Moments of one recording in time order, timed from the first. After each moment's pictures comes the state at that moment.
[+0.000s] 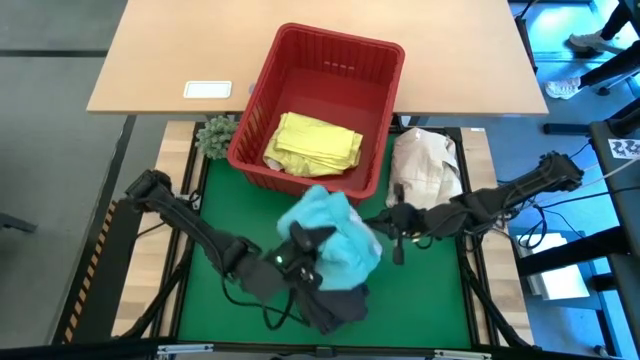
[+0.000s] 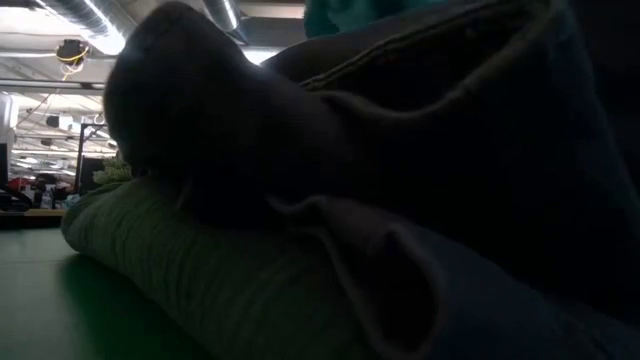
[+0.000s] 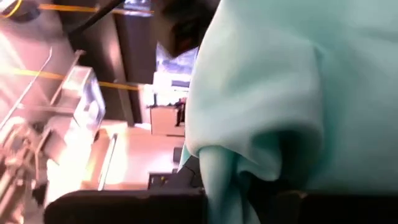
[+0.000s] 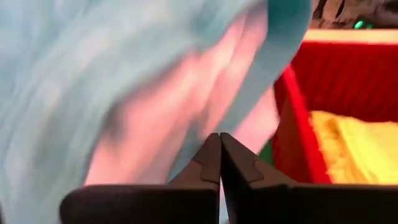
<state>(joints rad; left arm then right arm) -0.57 1.76 1.56 -0.02 -1.22 1.21 0.45 1.15 0.98 -0.18 0.45 0.16</state>
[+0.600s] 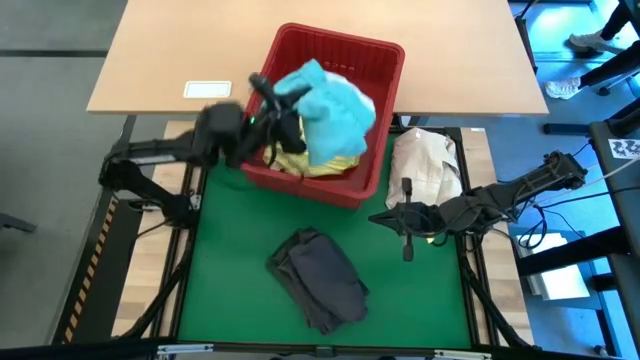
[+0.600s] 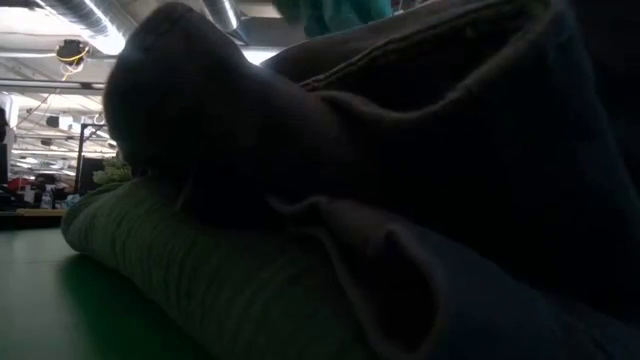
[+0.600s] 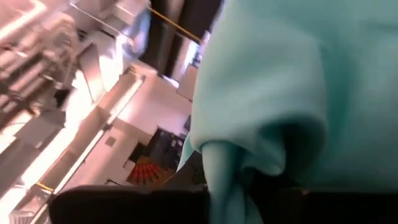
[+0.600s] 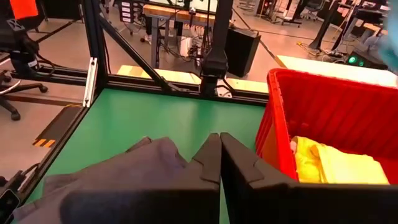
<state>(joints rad) 0.02 1.41 1.59 -0.03 -0.77 1.14 0.45 1.06 0.98 -0.19 0.45 -0.01</state>
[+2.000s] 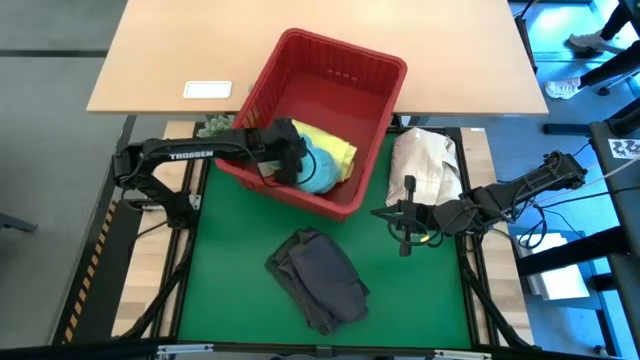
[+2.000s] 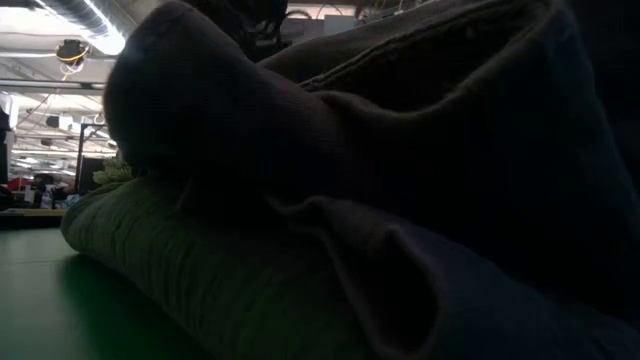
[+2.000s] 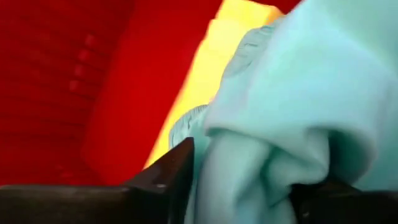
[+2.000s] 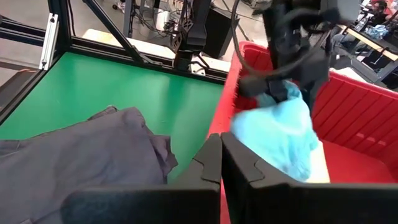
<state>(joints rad) 0.34 1.51 1.18 -0.49 -0.34 0.50 0.44 1.06 0.98 -0.30 0.56 -0.08</state>
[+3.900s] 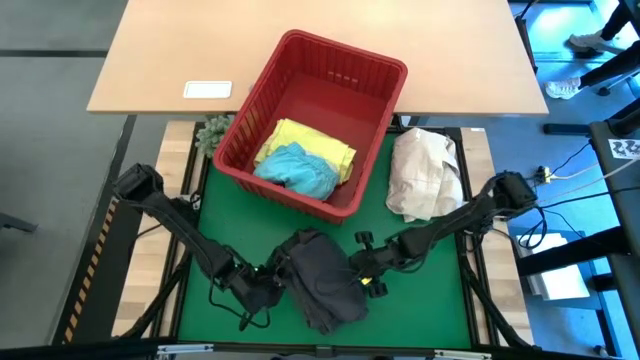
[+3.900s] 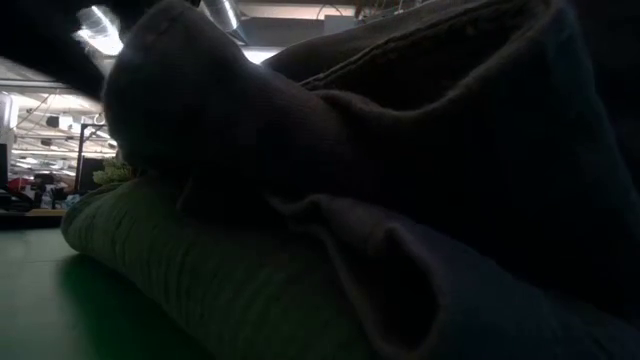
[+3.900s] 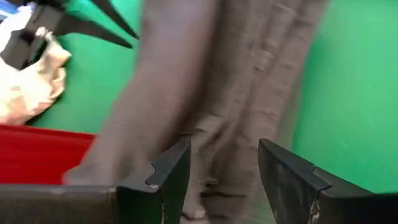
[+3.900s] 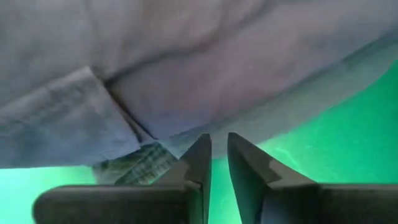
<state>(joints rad) -0.67 1.63 1.04 -0.38 -0.48 0.17 0.44 1.69 0.98 -0.30 0.09 0.18</state>
